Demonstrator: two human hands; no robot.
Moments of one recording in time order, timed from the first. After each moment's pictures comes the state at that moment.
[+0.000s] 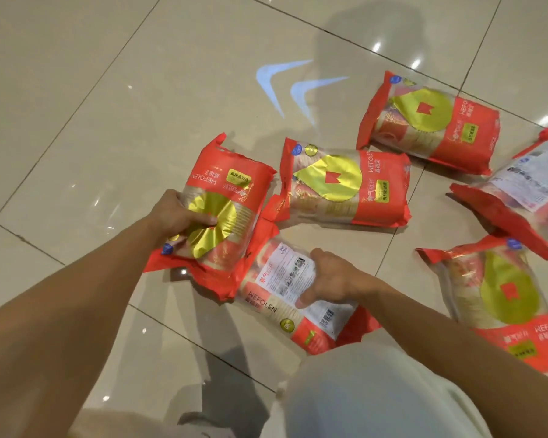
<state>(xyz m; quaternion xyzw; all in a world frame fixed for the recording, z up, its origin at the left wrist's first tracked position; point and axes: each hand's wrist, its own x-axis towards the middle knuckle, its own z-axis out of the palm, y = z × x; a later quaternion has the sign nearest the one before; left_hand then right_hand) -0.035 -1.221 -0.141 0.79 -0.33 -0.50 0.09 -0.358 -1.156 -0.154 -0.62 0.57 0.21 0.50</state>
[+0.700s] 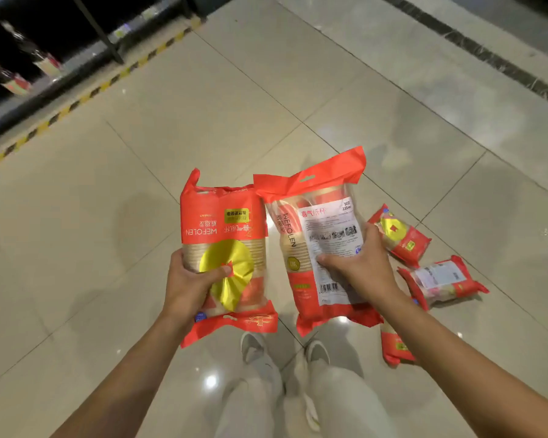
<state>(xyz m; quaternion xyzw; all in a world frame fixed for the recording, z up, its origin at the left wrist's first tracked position) -0.021 -0.980 0.477 0.79 -0.11 -0.42 0.44 -0.293 -1.123 0.489 -0.57 0.63 -0.15 0.50</state>
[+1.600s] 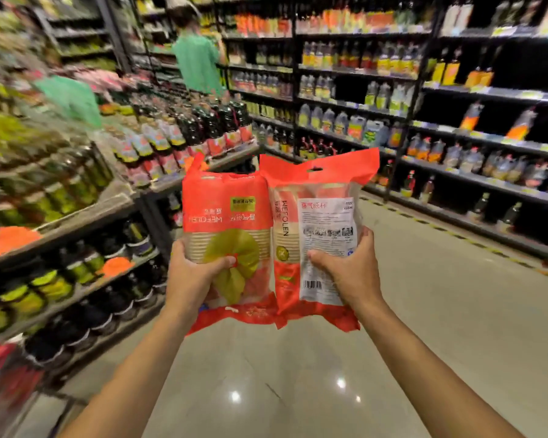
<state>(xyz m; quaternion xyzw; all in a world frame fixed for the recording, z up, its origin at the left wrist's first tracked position) -0.297 -0.383 0.865 0.69 0.25 0.27 0.62 -0.208 -0.628 0.871 -0.79 -0.04 -0.03 0.61</state>
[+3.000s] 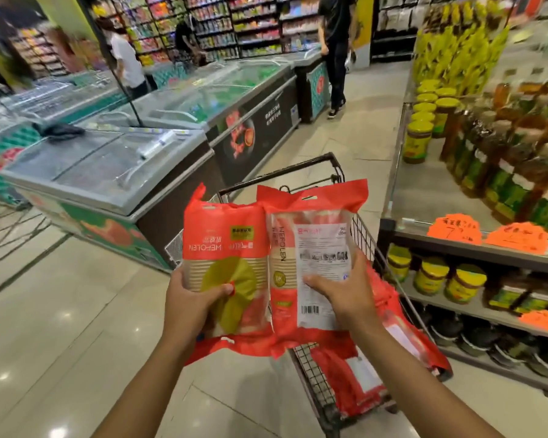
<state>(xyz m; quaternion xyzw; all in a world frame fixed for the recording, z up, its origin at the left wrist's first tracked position) -0.902 0.299 0.834 0.43 0.67 0.49 0.35 -0.639 0.313 0.798 -0.59 -0.41 0.45 0.53</state>
